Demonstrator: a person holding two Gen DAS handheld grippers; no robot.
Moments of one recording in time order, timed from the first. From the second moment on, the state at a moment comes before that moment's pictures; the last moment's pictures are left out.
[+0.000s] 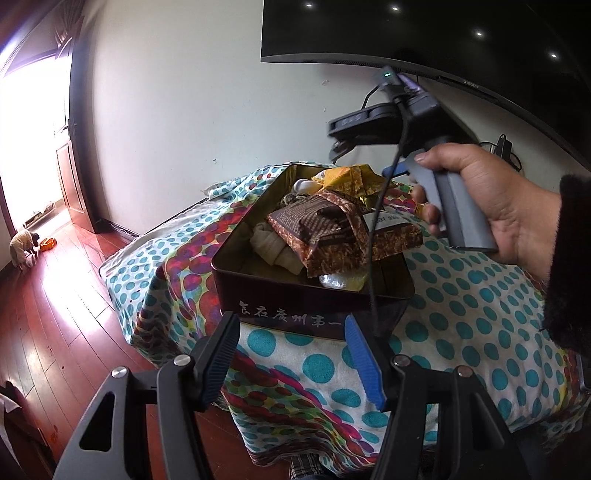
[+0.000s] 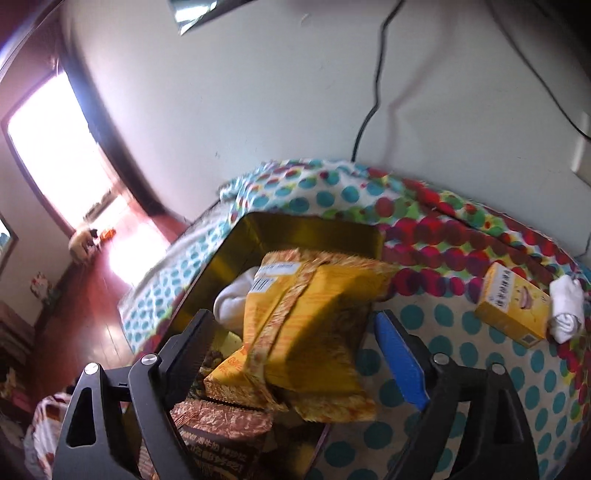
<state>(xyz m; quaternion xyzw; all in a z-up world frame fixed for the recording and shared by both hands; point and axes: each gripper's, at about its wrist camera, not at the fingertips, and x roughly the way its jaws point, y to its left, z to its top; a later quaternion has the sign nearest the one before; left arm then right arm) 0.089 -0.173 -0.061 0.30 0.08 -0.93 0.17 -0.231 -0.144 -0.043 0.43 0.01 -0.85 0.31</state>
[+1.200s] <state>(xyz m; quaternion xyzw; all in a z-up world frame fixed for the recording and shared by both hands) -0.235 -0.024 -0.065 0.33 -0.03 -0.94 0.01 -0.306 0.161 -0.115 0.41 -0.14 -0.90 0.01</state>
